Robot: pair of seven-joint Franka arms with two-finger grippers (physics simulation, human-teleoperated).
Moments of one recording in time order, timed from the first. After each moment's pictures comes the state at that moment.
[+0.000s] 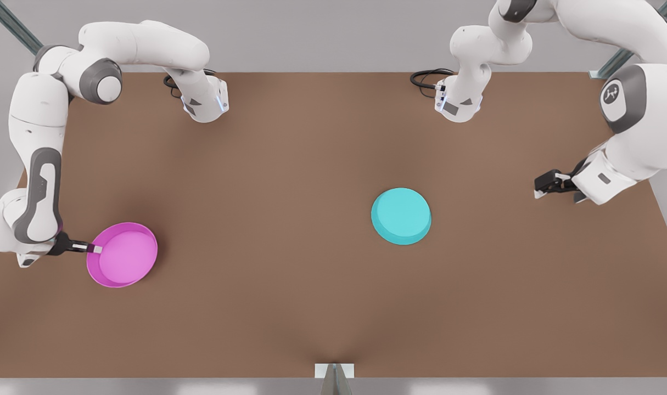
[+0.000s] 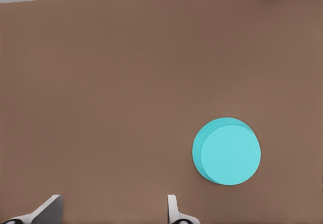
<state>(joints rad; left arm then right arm) -0.15 0.23 0.18 -1.27 -0.08 1.45 0.12 -0.48 0.84 -0.01 -1.37 0.30 1.94 -0.49</state>
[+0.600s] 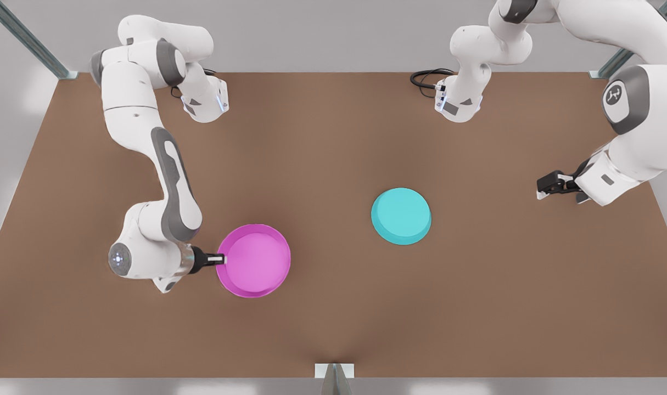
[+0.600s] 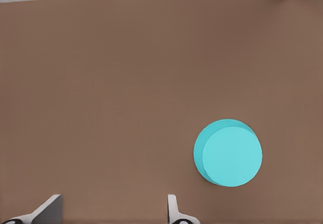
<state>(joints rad) -0.15 0.24 0.18 -1.27 -0.08 1.45 0.12 0.19 0.73 0.01 -1.30 0.42 1.86 0.02</state>
